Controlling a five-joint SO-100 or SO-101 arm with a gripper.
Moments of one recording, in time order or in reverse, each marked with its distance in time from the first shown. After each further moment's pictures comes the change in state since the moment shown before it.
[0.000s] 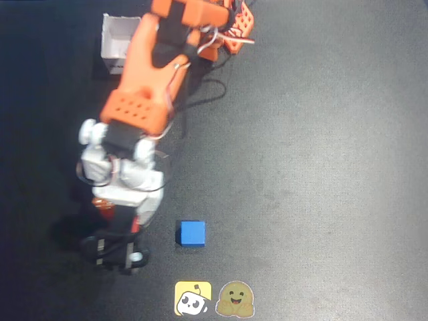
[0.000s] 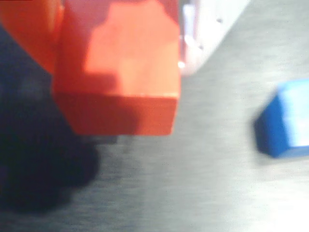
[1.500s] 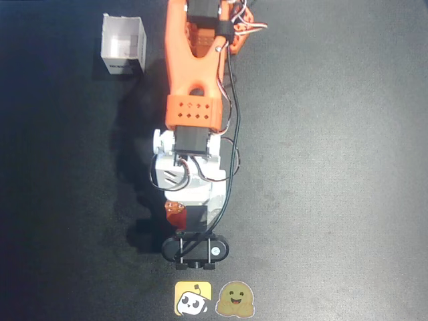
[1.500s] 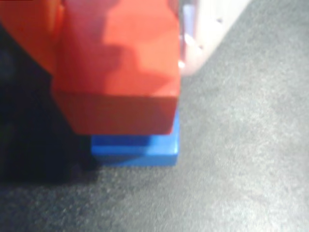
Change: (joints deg) arm -13.7 10.8 27.8 -17.8 6.9
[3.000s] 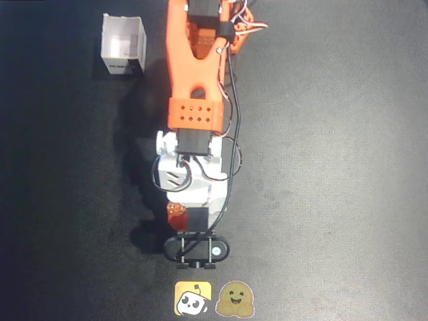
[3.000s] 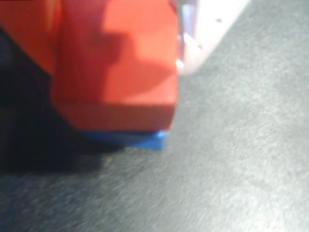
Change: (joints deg) arm -0.5 0.0 5.9 -7.8 1.1
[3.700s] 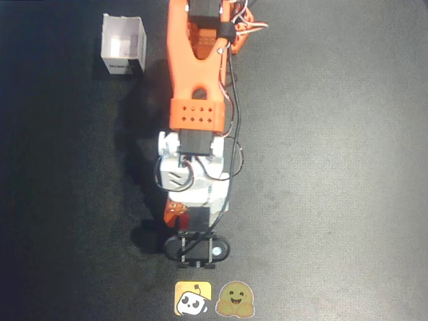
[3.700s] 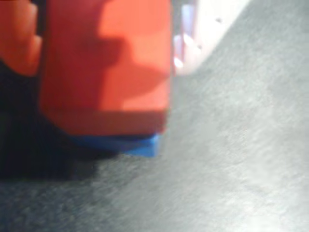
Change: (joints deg) arm -0.7 2.1 1.2 0.0 1.8
